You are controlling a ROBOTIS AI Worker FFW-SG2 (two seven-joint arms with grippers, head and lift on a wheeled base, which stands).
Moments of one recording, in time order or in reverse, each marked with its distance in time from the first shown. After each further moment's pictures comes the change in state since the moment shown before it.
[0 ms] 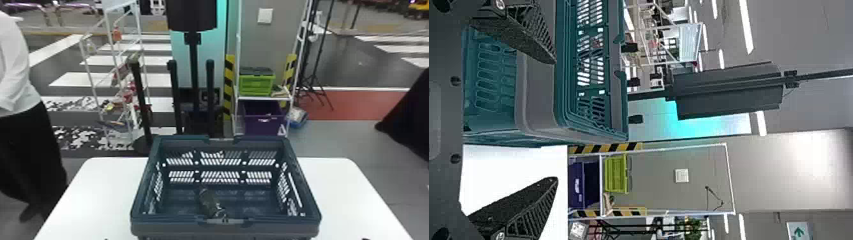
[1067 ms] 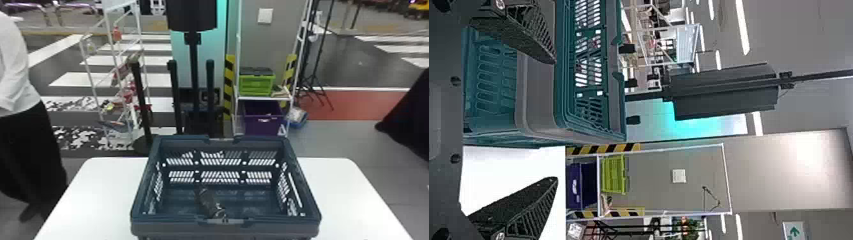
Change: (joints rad) left arm 0.015 -0.008 -0.001 -0.013 -0.013 -0.006 0.002; right arm 0.019 0.002 -0.002 -0.002 -0.006 -0.028 0.010
